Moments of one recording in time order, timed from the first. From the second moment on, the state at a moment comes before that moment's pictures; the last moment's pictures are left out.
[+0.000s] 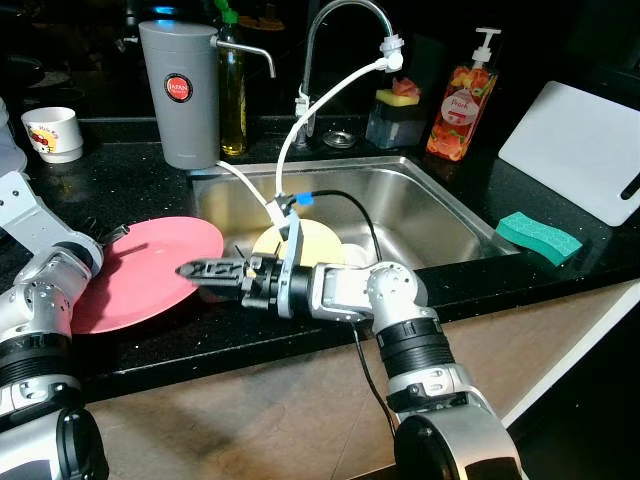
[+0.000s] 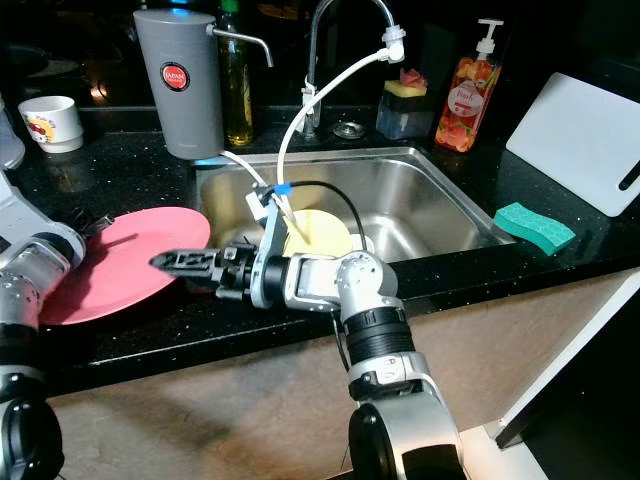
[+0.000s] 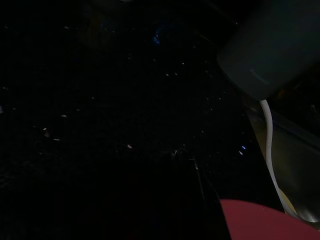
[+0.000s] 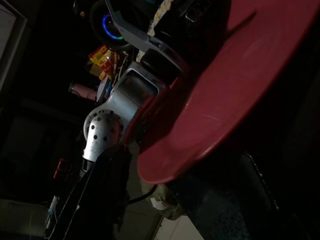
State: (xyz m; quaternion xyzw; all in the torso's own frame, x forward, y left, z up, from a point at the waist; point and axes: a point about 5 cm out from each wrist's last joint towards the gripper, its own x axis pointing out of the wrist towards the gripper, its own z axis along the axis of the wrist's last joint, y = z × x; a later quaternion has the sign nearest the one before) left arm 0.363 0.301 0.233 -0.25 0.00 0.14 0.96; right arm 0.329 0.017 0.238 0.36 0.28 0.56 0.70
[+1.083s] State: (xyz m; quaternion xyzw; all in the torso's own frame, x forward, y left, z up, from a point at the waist) left arm 0.364 0.299 0.241 -0.24 -0.02 0.13 0.96; right arm 0.354 0.008 0.228 0.39 0.24 0.43 0.78
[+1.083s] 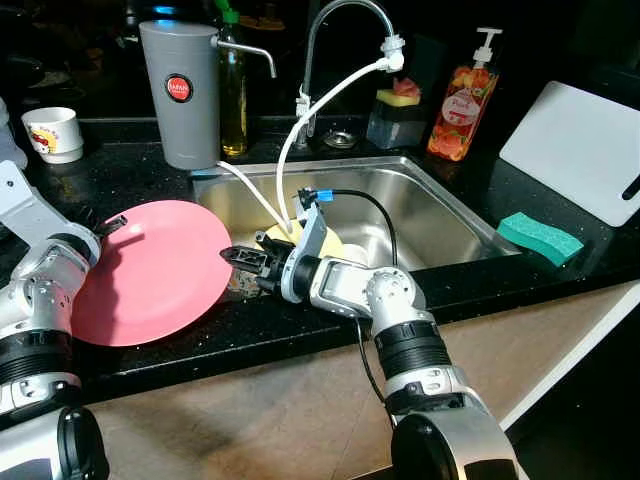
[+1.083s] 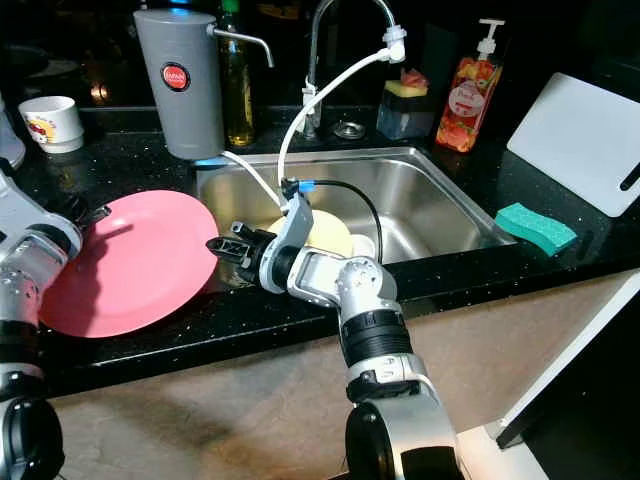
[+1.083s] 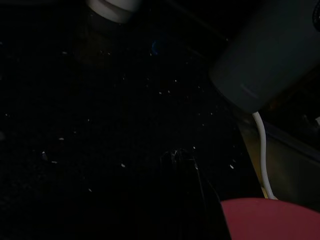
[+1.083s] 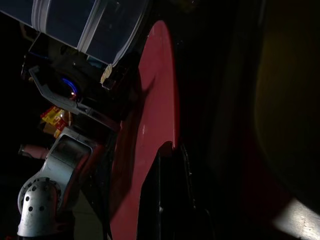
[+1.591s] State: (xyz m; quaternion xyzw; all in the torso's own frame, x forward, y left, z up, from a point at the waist) left arm 0.363 0.260 0.302 -0.17 -0.20 -0.02 0.97; right arm 0.374 -0.012 0.218 0.45 0.20 0.32 0.81
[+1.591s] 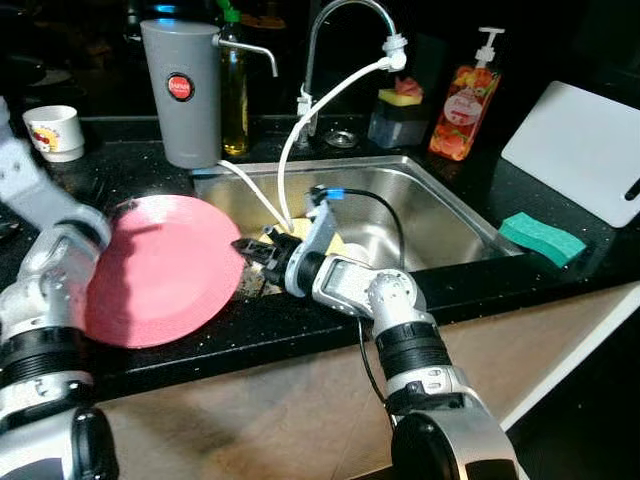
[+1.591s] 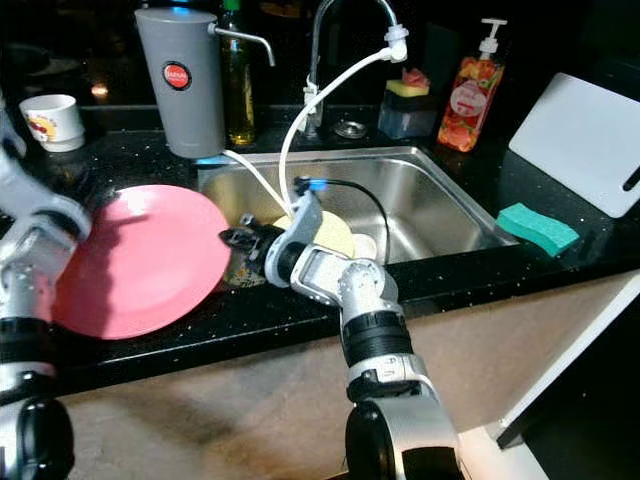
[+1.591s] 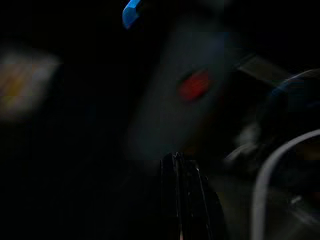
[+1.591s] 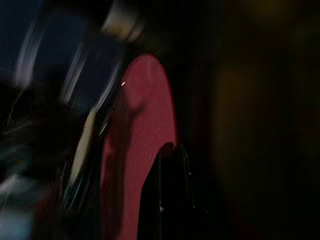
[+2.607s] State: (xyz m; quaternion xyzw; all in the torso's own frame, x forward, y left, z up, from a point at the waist) left arm 0.339 0.167 0.228 0.15 0.04 -0.37 0.92; right arm 0.409 -0.123 0.241 0.27 -0.05 0.11 0.96
